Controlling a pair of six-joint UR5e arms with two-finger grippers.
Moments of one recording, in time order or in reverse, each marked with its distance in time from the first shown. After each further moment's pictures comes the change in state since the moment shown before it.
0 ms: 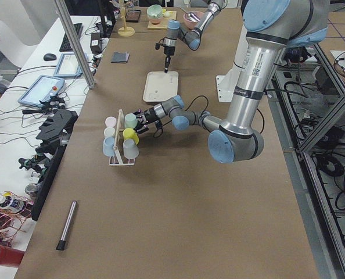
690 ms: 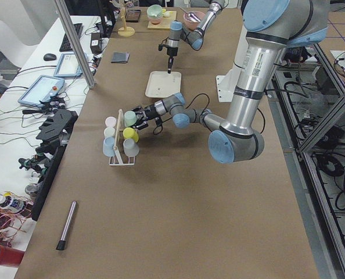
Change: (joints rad) left arm 0.001 0.003 -0.047 0.000 0.022 0.061; right arm -0.031 -0.021 0.011 -0.002 -0.019 -0.005
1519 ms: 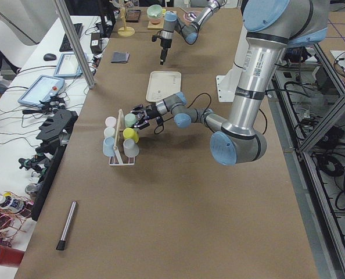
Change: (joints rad) left arm 0.004 0.022 -0.024 -0.001 0.001 0.008; right arm 0.125 -0.005 0.082 -0.133 0.062 -0.011
